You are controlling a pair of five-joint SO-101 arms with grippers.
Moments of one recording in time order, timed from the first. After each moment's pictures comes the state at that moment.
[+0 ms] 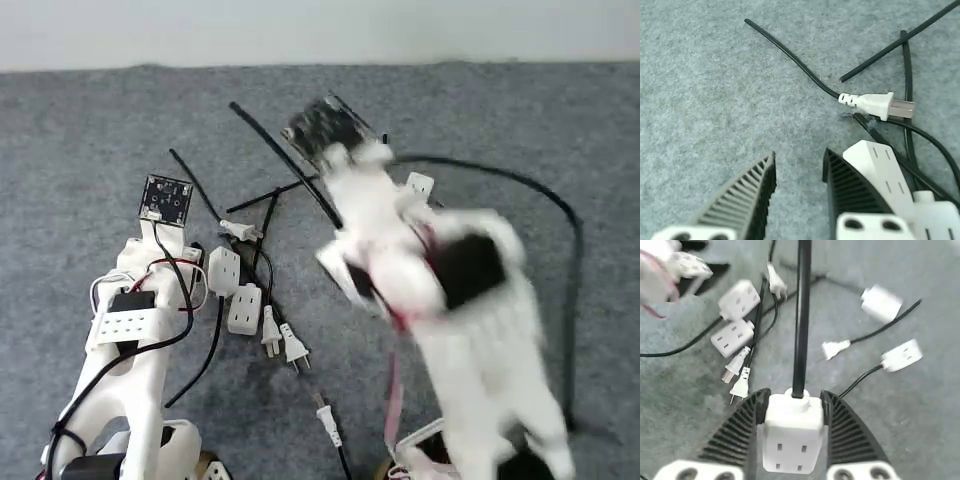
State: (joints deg) left arm -10.3 -25.6 64.0 22.5 -9.8; right arm -31.7 -28.0 -9.9 100.5 14.5
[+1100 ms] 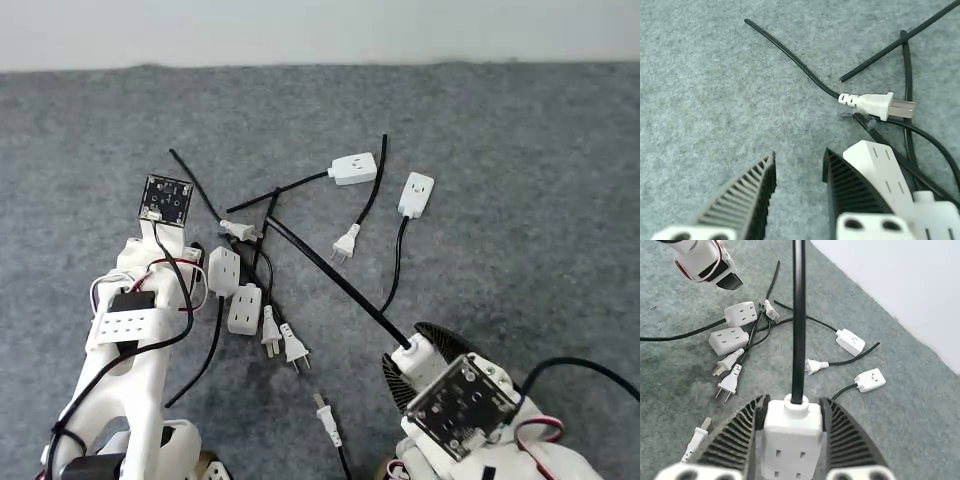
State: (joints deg) left arm -10.3 -25.6 64.0 22.5 -9.8; right arm -31.1 -89.1 29.3 99.7 22.4
